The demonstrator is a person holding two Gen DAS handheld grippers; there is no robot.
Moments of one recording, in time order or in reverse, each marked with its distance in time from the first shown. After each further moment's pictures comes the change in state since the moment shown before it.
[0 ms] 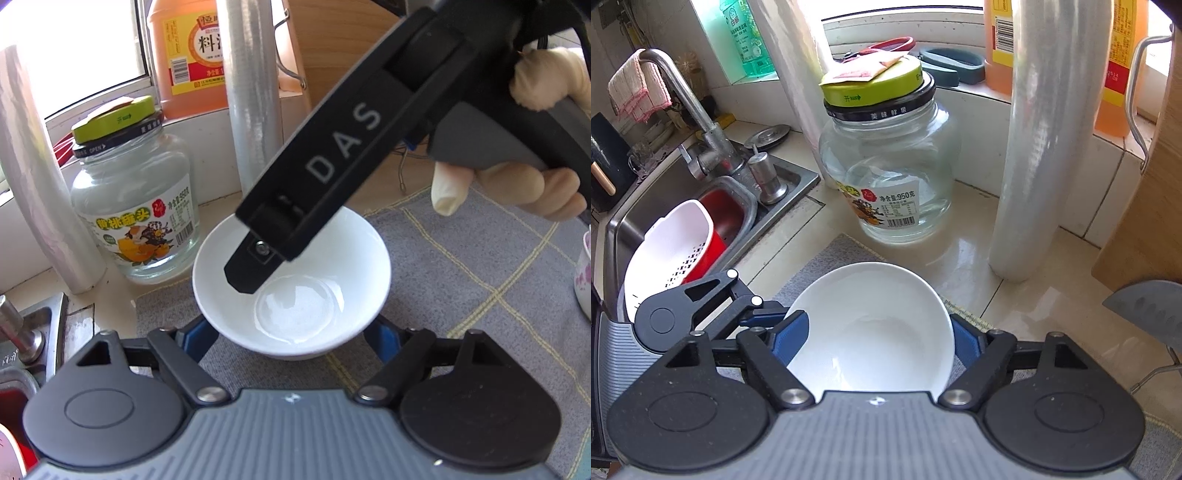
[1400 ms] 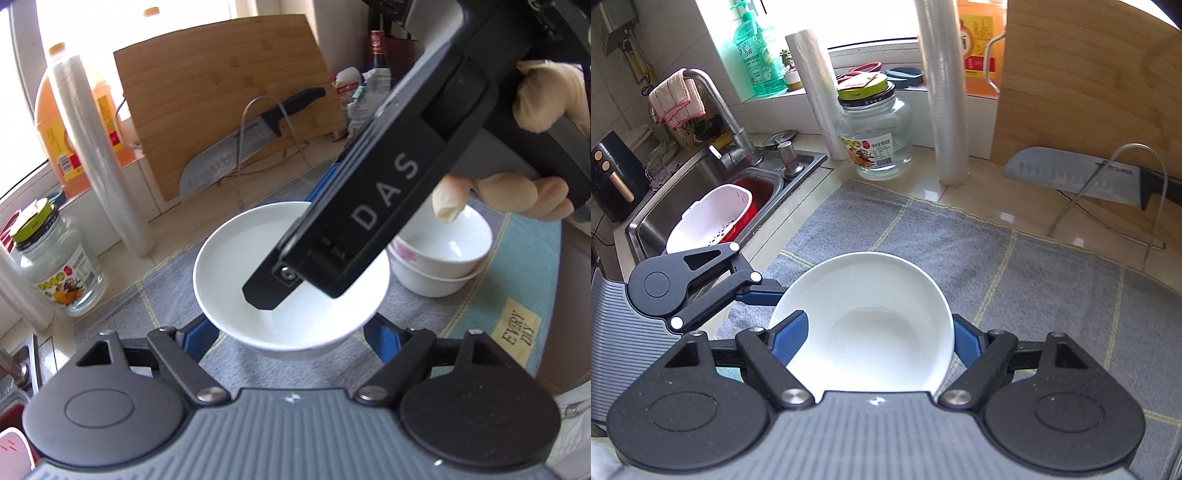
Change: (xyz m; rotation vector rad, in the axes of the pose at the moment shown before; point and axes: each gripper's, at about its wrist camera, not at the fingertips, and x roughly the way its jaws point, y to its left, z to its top) left arm -0.105 -0.139 0.010 0.225 0.027 -0.148; right arm -0.153 0.023 -0.139 0.112 -0.083 -0.066
